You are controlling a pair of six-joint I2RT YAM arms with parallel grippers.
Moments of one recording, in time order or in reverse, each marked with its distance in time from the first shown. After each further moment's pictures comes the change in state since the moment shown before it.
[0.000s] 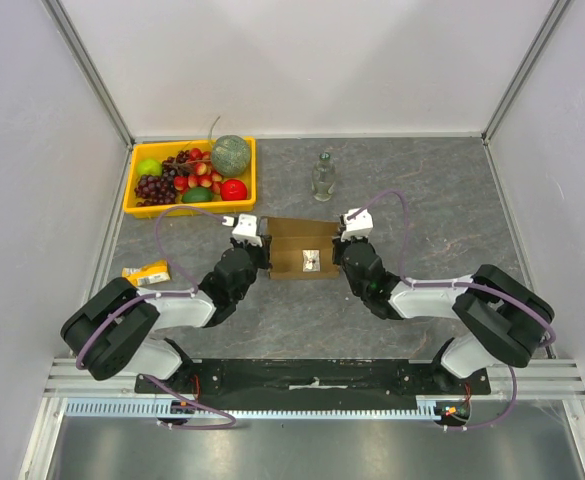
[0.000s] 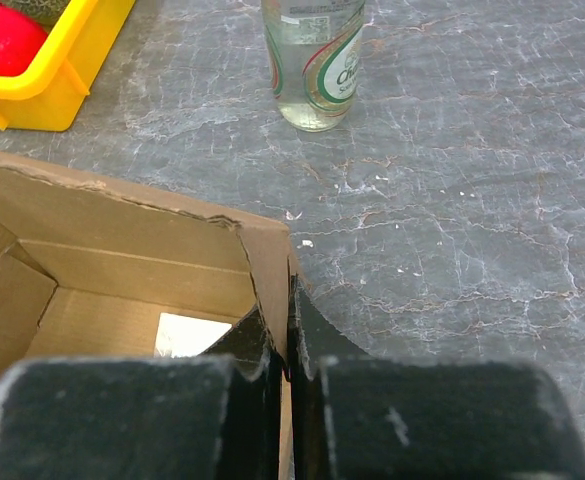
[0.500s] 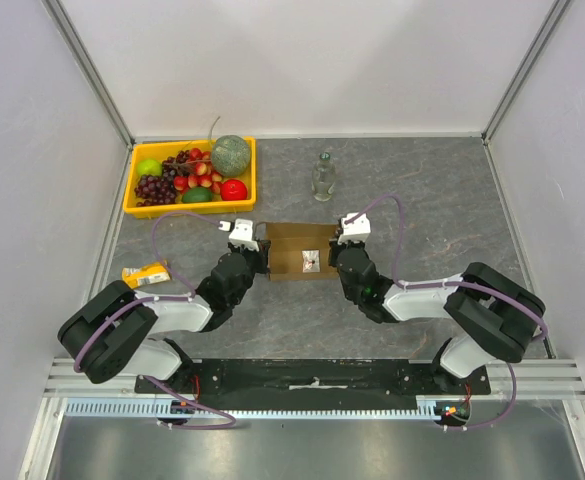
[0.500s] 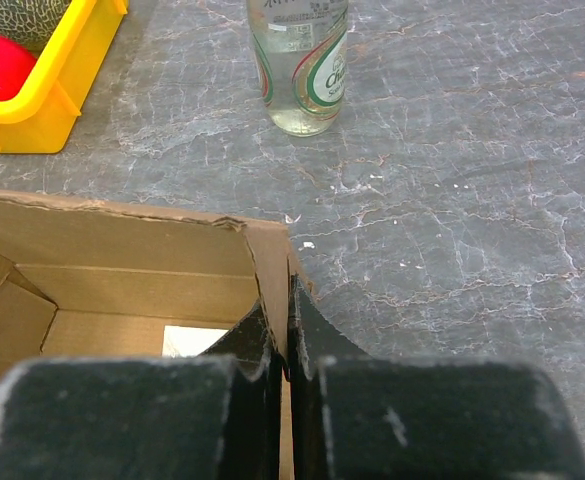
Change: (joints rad) left arm 0.000 -0.022 -0.051 0.026 0.018 -0.033; right arm 0.057 0.045 0.013 0.045 0.132 0.037
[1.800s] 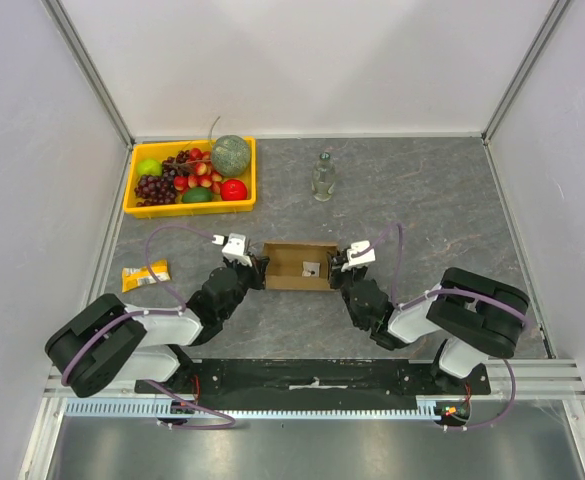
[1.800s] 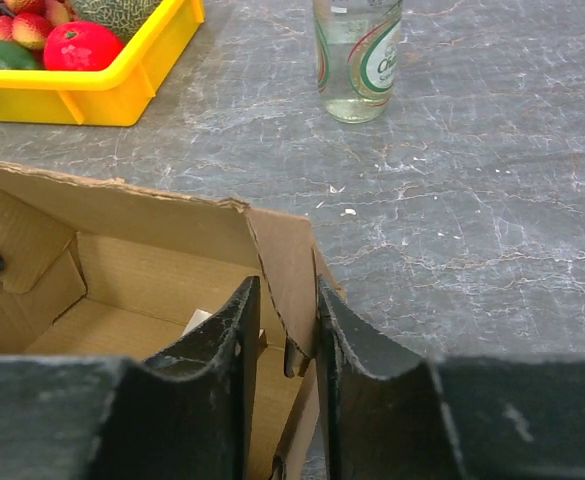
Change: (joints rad) left arm -0.014 -0.097 -0.135 0.006 0.078 -0.076; right arm 0.135 0.071 -0.214 0.447 0.053 -0.087
